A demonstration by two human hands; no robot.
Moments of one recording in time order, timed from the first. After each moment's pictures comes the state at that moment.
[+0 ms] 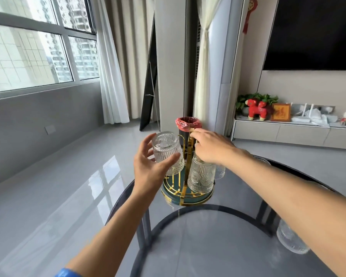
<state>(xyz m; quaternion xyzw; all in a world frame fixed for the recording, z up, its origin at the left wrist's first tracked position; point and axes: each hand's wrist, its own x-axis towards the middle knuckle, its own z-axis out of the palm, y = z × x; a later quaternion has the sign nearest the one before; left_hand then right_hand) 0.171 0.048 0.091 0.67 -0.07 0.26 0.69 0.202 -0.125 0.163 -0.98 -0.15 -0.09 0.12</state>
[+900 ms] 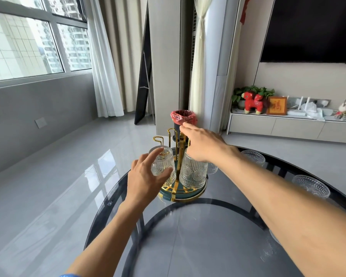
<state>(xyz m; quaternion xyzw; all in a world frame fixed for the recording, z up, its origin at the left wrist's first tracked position) 0.188 0.042 0.041 0.90 -0.04 0.24 0.37 0.215 -0.130 0.150 -0.98 -0.16 -0.06 0.08</state>
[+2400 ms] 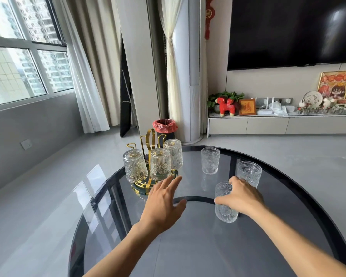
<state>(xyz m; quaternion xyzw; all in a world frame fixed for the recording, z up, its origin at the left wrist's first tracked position) 0.069 -0.070 0.045 0.94 -0.22 0.14 0.22 0.058 -0.306 0.062 -0.96 0.17 0.00 0.22</state>
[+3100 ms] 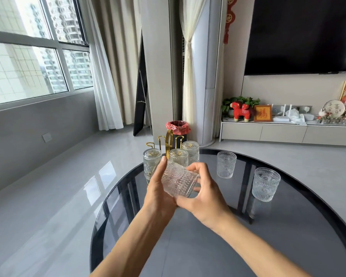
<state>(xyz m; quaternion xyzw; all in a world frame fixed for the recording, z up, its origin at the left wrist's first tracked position) 0.047 -0.047 0.105 0.36 0.00 -0.11 0.93 0.022 -0.167 0.095 -0.82 -0.13 -0.18 0.53</state>
